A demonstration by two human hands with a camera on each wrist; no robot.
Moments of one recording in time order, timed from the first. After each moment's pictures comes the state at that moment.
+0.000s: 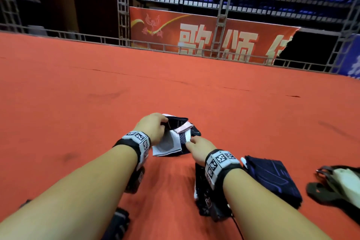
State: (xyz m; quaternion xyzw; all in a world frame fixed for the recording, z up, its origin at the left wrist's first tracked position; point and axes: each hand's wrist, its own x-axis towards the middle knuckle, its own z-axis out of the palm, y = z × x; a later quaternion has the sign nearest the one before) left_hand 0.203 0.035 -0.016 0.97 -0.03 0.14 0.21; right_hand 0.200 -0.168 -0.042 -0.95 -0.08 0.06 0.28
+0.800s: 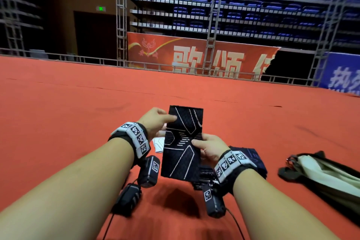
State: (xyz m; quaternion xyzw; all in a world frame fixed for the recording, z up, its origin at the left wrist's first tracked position) left_hand 0.048 0.003 0.070 0.71 0.00 0.02 0.70; right_hand 0.056 -0.203 0.009 -0.70 -0.07 0.09 0.70
